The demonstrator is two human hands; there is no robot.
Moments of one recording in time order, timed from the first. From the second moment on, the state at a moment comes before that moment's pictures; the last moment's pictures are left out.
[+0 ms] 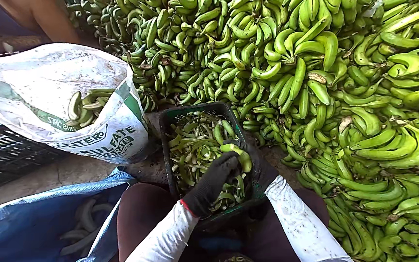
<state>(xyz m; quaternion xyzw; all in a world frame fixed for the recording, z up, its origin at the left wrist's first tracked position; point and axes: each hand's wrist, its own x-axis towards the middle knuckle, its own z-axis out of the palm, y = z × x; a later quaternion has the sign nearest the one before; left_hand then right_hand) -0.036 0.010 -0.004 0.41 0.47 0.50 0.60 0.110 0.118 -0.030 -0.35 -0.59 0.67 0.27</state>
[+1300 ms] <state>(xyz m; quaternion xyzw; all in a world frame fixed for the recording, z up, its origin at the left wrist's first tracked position) -0.005 0.006 -0.041 0.57 0.53 0.52 0.35 0.094 0.136 0.004 -0.35 -0.33 0.65 0.58</state>
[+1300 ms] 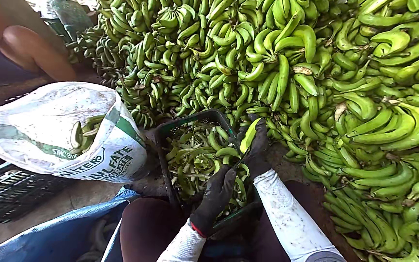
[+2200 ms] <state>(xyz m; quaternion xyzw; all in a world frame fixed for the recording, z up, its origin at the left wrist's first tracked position) -0.020 0.016 -0.054 0.60 0.60 0.45 0.29 0.082 0.133 -0.022 -0.20 -0.35 0.73 0.56</state>
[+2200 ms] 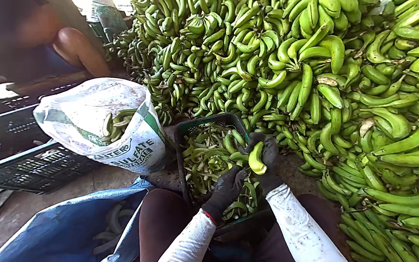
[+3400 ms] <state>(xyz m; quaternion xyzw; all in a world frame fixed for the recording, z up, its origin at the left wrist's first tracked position) -0.174 0.015 0.003 0.42 0.82 0.15 0.37 -0.095 0.107 0.119 -0.28 -0.71 0.65 -0.05</state>
